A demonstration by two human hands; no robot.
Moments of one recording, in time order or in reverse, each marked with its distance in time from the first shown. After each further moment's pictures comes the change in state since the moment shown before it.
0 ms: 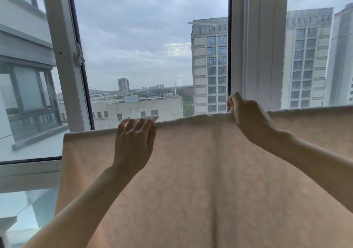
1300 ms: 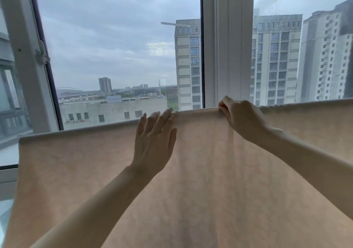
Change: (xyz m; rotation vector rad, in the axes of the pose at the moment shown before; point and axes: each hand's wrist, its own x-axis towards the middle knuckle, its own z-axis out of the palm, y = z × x) left_hand 0.016 0.109 0.041 -0.052 0.038 0.160; right_hand -0.024 0.062 -0.026 -0.088 0.107 -0.059
